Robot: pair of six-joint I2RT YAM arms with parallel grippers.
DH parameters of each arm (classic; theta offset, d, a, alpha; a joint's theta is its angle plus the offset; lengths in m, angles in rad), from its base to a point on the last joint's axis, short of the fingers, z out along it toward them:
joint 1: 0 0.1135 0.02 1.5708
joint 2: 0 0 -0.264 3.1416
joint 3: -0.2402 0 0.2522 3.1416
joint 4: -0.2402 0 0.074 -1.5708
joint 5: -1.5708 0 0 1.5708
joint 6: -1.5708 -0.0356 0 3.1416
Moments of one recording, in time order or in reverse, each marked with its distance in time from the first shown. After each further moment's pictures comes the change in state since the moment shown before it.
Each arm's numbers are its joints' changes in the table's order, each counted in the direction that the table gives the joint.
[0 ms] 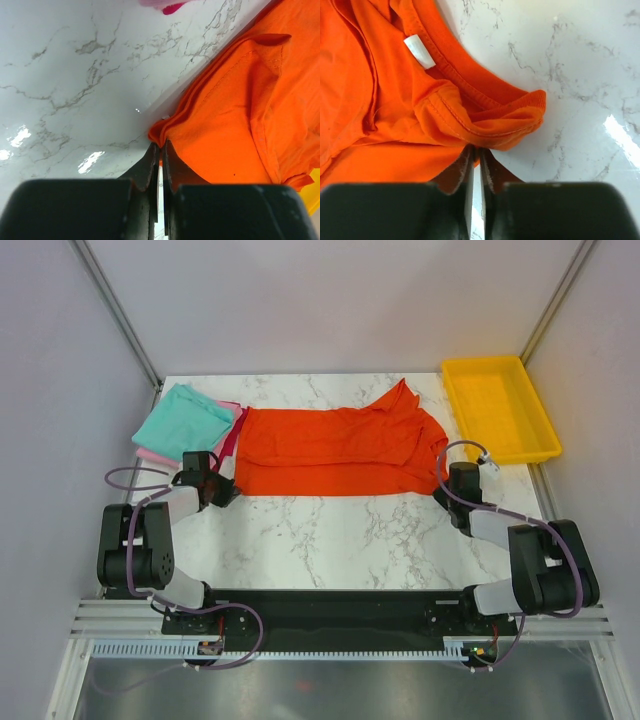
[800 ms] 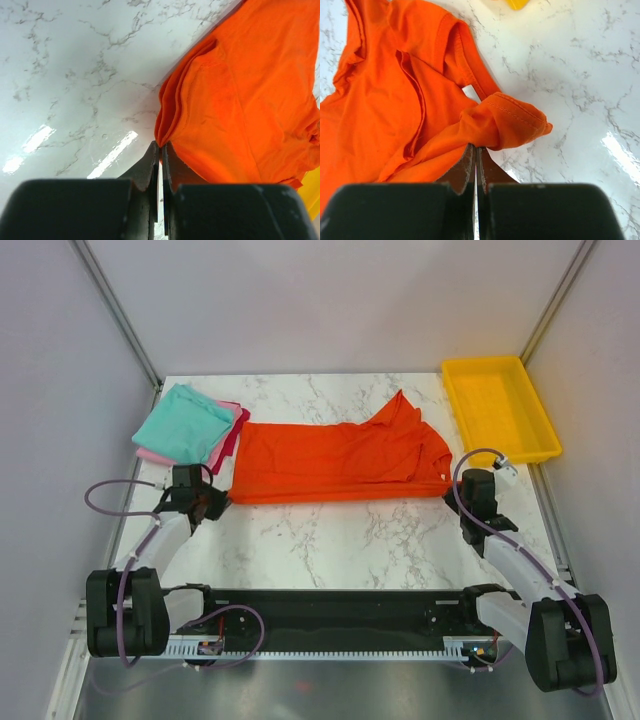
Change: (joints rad) left arm -0.002 0.369 0.100 -0.207 0.078 -0.011; right arm 0.002 0.396 0.037 -0.242 -0.060 0.027
